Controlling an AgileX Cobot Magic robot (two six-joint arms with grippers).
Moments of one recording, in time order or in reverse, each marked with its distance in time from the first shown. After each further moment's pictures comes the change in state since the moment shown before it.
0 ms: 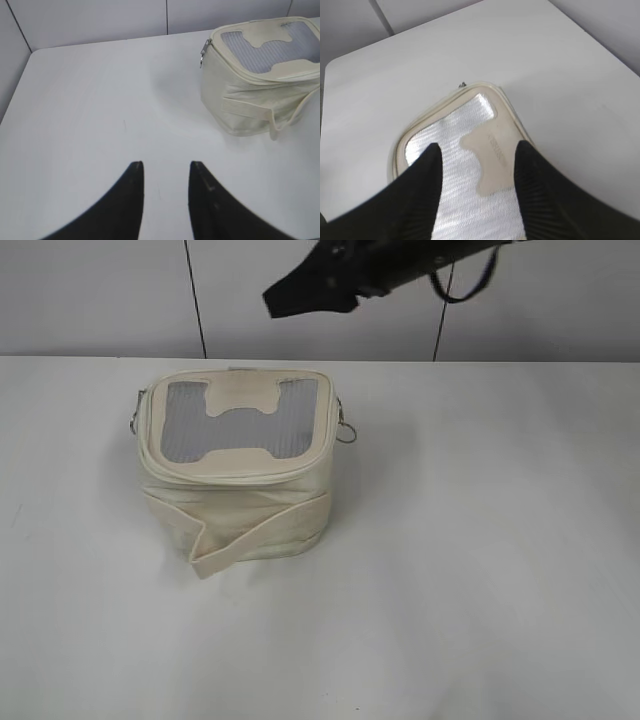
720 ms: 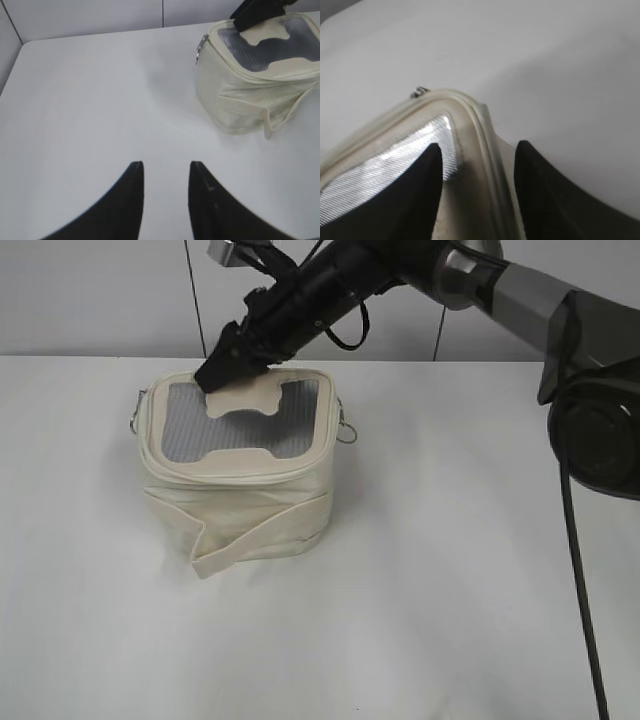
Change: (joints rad) left arm 0.000 0.050 -0.009 -0.012 -0.007 0.000; right arm 0.147 0.672 -0.930 -0.279 0.273 0.462
